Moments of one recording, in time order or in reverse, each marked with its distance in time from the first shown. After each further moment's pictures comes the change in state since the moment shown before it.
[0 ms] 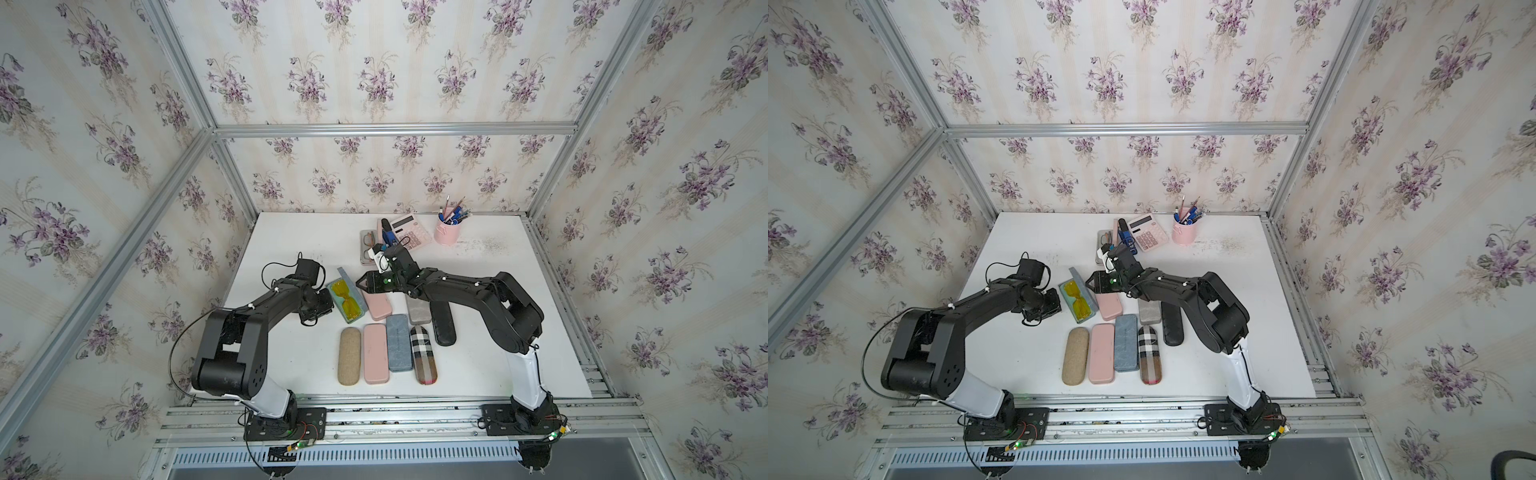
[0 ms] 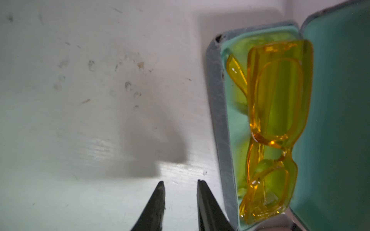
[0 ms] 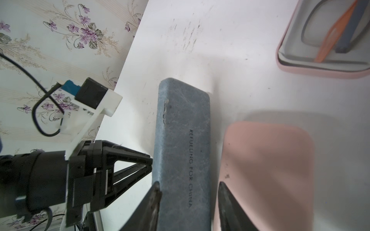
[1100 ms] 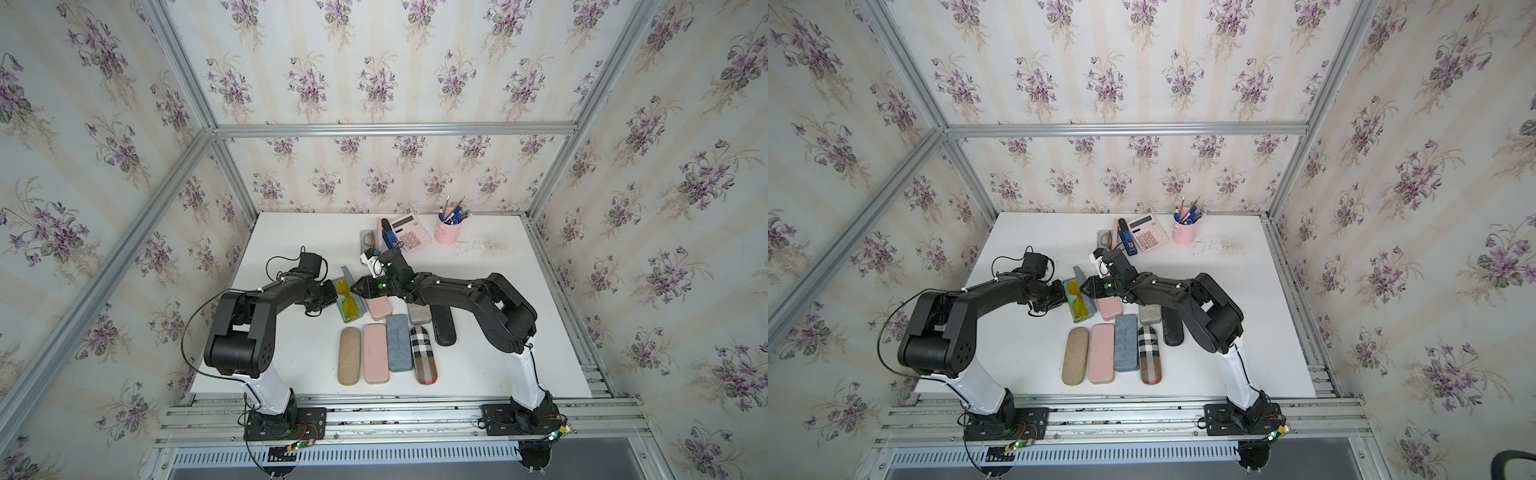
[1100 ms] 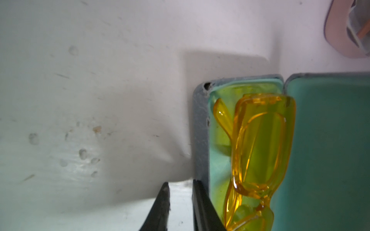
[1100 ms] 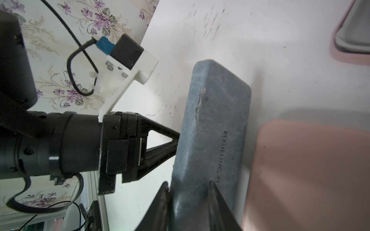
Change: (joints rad) left arm 0.003 0.125 0.074 0.105 0.051 0.000; right arm 0.037 0.040 0.008 0.060 -0.034 -0.007
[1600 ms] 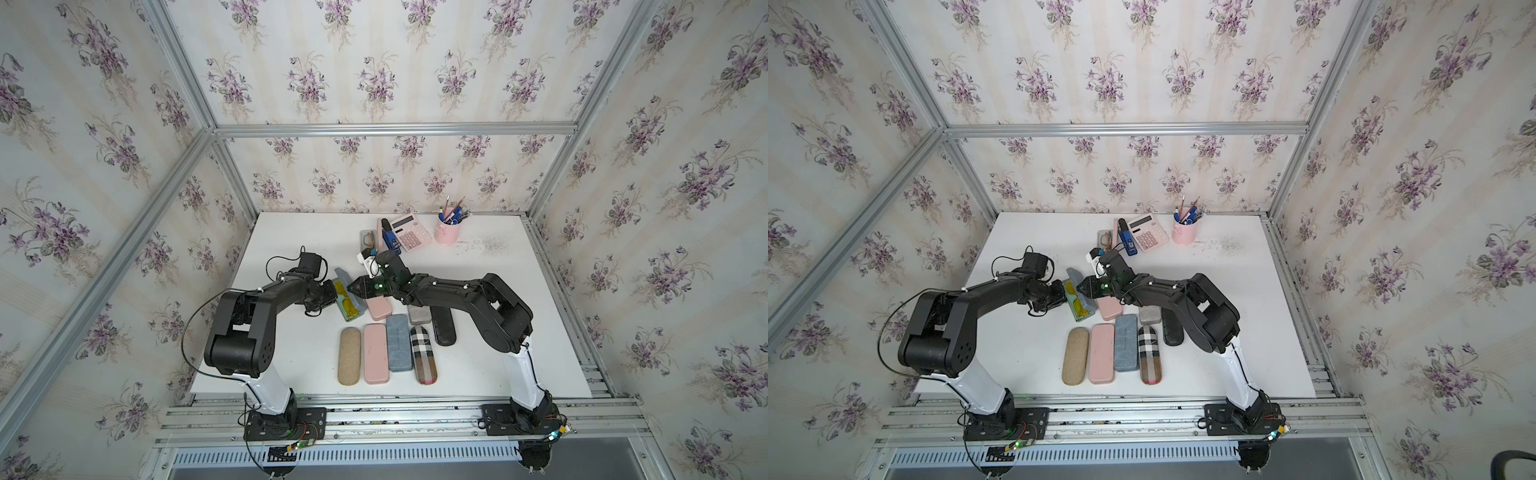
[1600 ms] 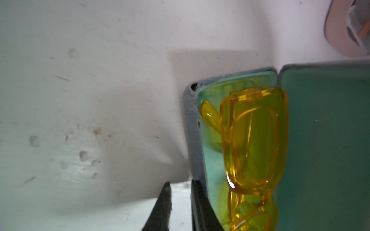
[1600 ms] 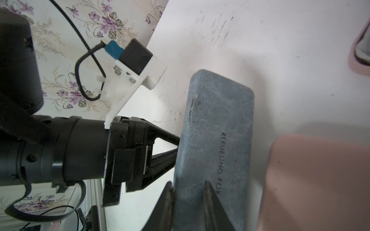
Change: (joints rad) left arm 0.000 0.005 0.002 0.002 0.002 0.011; right arm 0.020 0.027 0.016 0.047 0.008 0.001
